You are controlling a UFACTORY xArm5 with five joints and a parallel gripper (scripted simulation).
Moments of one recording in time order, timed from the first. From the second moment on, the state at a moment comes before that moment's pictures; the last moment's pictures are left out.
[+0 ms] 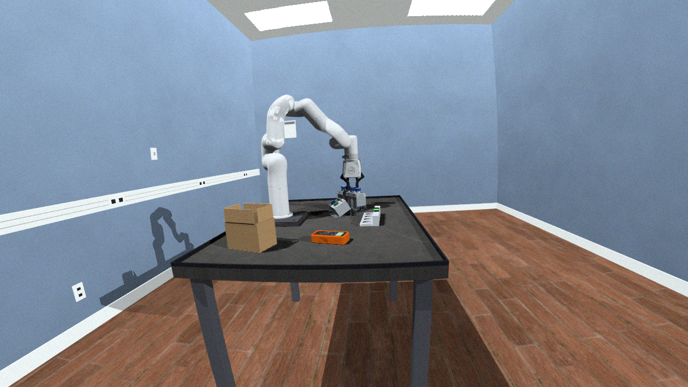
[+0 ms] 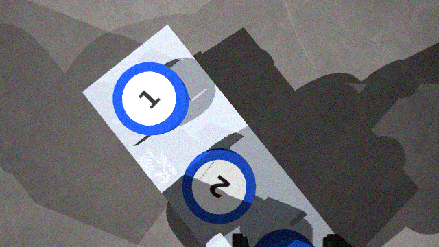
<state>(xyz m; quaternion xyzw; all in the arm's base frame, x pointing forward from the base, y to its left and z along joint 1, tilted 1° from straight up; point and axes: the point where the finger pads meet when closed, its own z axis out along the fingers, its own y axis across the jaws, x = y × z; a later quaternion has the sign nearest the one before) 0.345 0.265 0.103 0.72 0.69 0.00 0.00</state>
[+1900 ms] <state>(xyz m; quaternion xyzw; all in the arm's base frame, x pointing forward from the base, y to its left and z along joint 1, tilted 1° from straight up) 0.283 0.348 0.148 0.34 0.94 0.00 0.00</state>
